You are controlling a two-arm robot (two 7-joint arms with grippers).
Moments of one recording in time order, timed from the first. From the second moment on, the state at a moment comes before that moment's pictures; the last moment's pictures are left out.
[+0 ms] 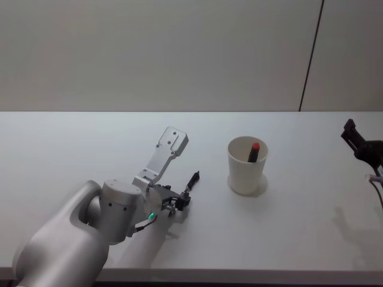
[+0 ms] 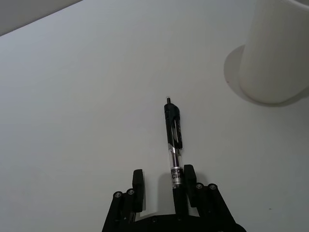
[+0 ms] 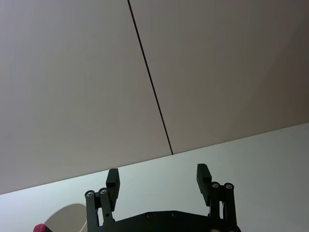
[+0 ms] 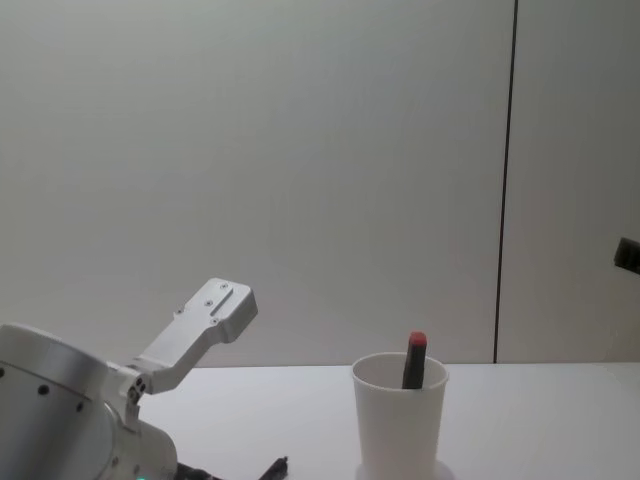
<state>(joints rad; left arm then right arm) -0.50 0.21 0.45 -1.07 -0.21 0.60 -0.12 0.04 0.10 -0.07 -1.66 0.35 0.09 -0.05</state>
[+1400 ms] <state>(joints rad) -0.51 0.20 0.46 -1.09 -0.13 0.63 -0.13 0.04 0.10 -0.07 -1.66 0.35 0.09 -0.05</state>
